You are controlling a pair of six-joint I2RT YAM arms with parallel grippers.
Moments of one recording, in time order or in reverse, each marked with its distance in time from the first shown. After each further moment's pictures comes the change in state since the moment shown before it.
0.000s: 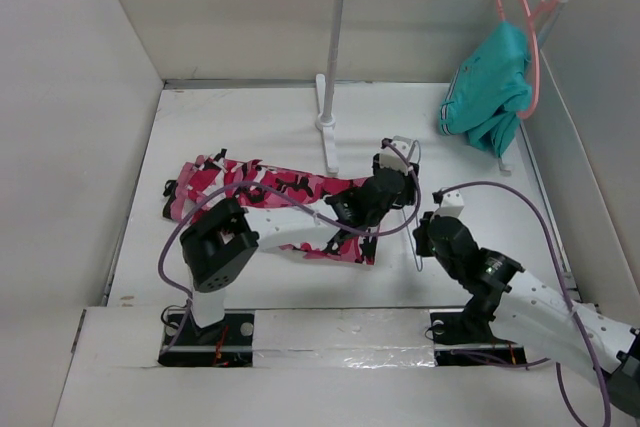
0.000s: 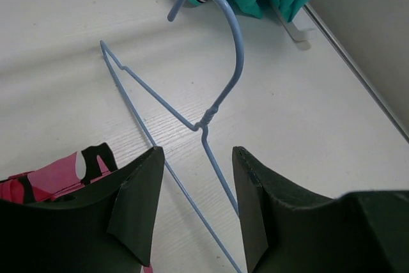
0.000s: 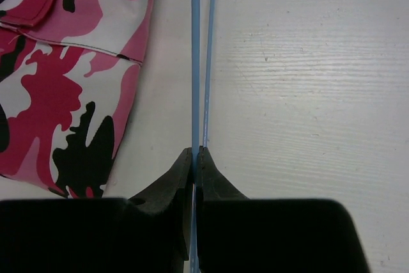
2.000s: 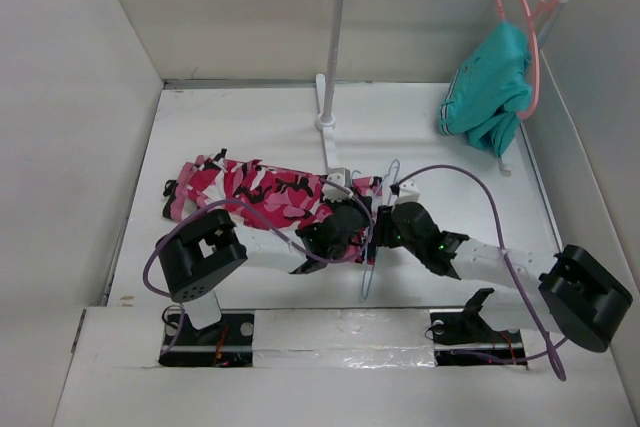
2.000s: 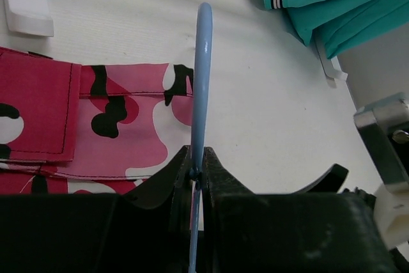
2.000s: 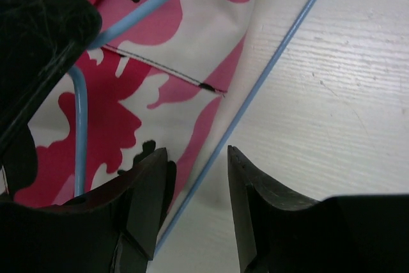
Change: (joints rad) left arm -0.014 -0.122 -0.486 0.360 -0.223 -0.369; right arm 0.004 0.531 0.036 0.472 -0.179 -0.042
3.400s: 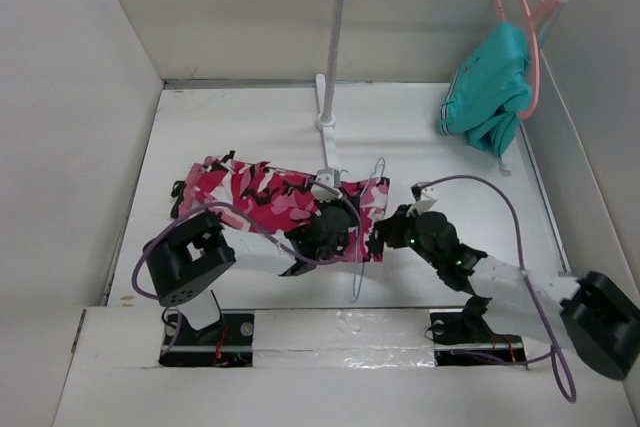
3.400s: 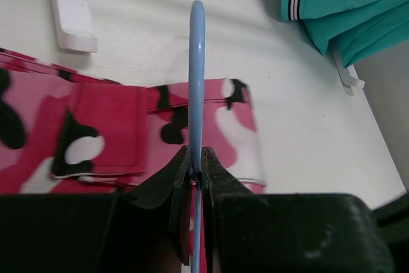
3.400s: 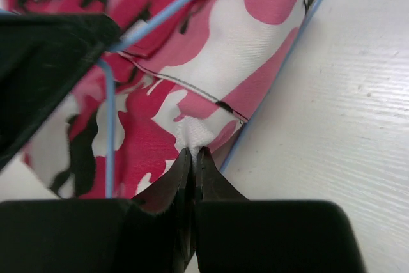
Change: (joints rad) left arm 0.030 -0.052 -0.082 0.052 -0.008 0.050; right arm -0.051 -0.092 -0.166 0.311 -0.133 0.121
